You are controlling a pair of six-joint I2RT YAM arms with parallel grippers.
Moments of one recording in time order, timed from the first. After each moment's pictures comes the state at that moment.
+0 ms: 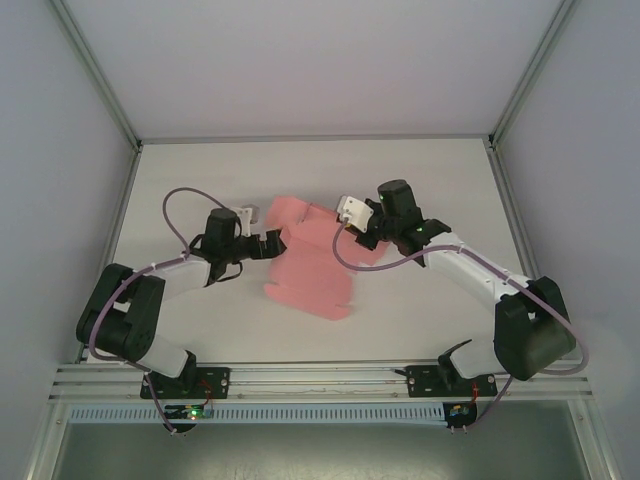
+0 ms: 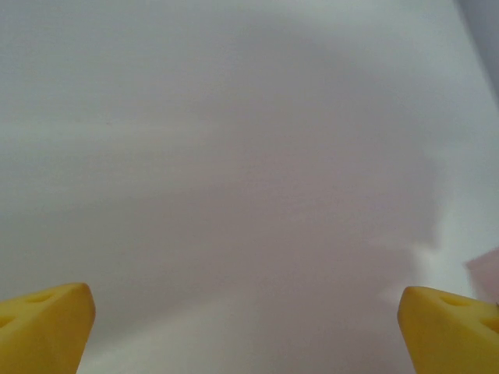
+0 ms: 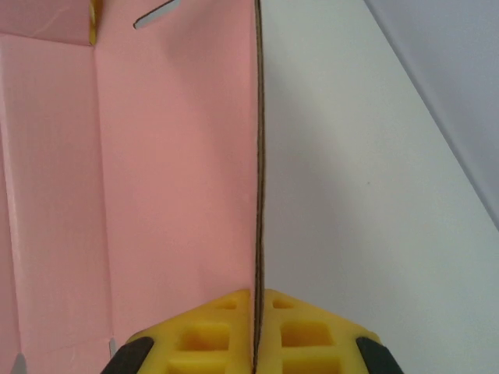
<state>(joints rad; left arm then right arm) -0.28 1.52 0.65 0.20 0.44 -0.43 0.48 1.41 0.93 -0.20 -0.27 -0.69</state>
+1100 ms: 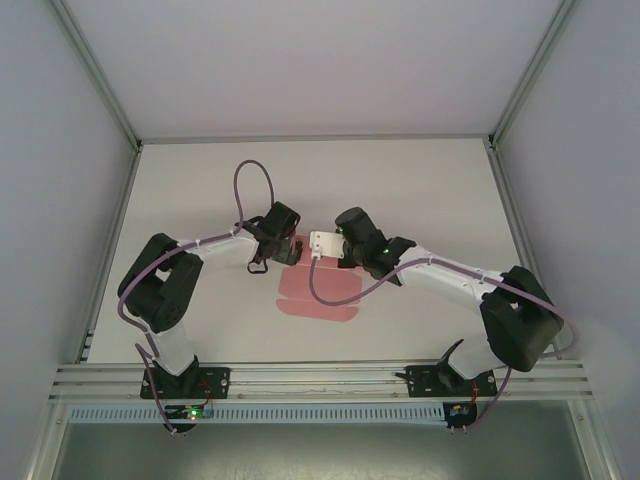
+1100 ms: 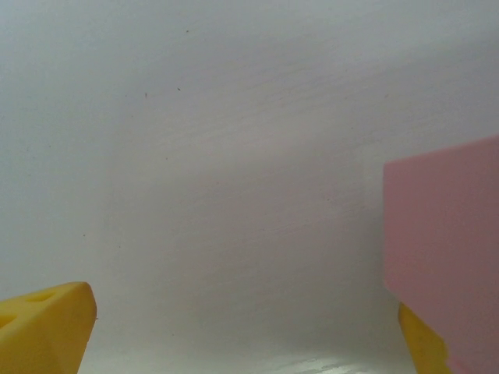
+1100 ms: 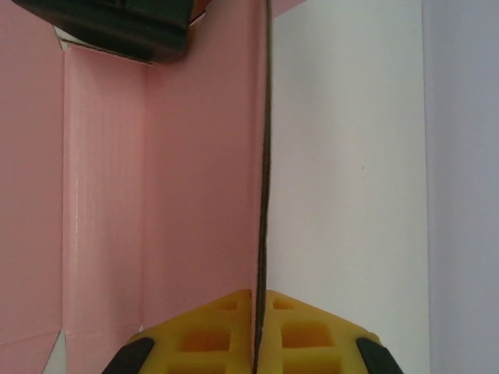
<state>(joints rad) -0.55 1.77 1.03 -0.37 -0.21 -0.23 0.75 1.48 0.89 -0.17 0.20 -0.92</state>
